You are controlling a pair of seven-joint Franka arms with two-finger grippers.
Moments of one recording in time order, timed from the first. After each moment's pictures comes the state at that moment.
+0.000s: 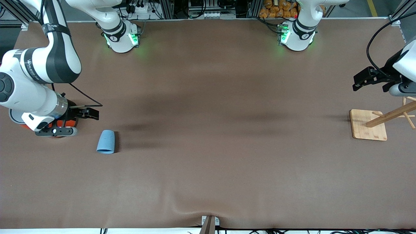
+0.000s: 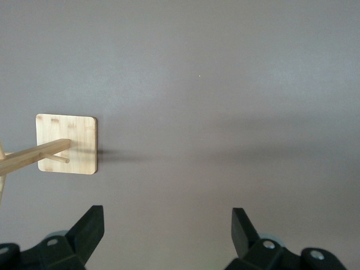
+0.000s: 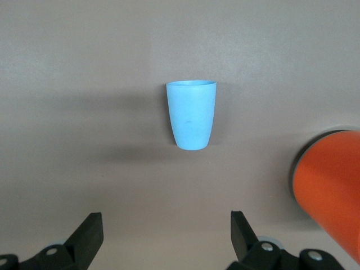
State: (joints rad) left arm -0.07 -0.01 0.02 -1.60 0.00 1.60 0.00; right arm 0.09 0.20 -0.04 -1.79 0.01 1.87 0.03
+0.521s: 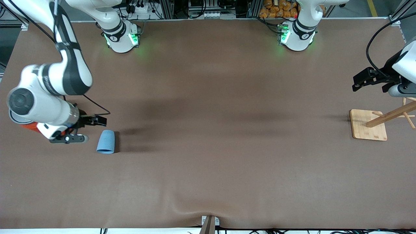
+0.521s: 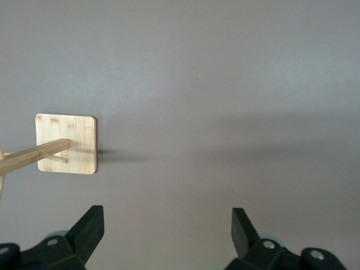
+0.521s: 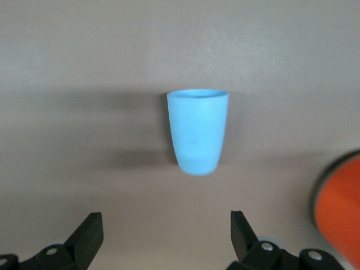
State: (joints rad) left arm -0.07 0.00 0.02 -1.60 0.00 1.60 0.00; right arm 0.10 0.31 -0.04 -1.85 0.01 2.06 0.03
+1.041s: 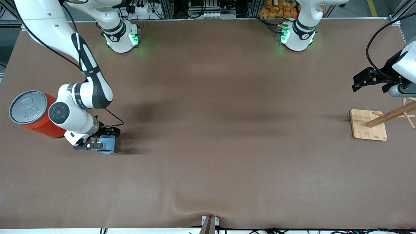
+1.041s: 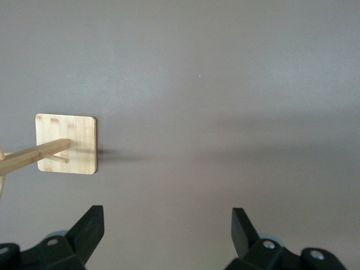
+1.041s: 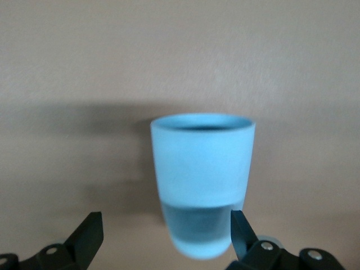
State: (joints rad) left arm -0.07 0.00 0.02 -1.60 0.00 1.60 0.00; right arm 0.10 0.46 -0.04 -1.97 -0.01 2.43 0.03
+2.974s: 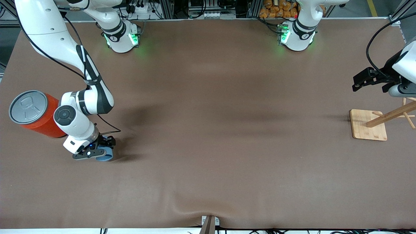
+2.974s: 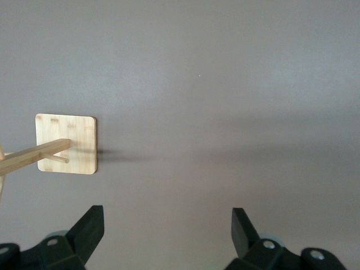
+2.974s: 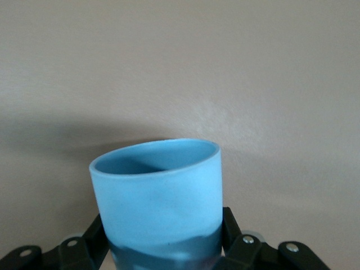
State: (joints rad) left arm -0.07 0.00 0.02 -1.60 0.00 1.60 0.00; right arm 0.09 0.53 -0.04 -1.91 -0.16 2.57 -0.07
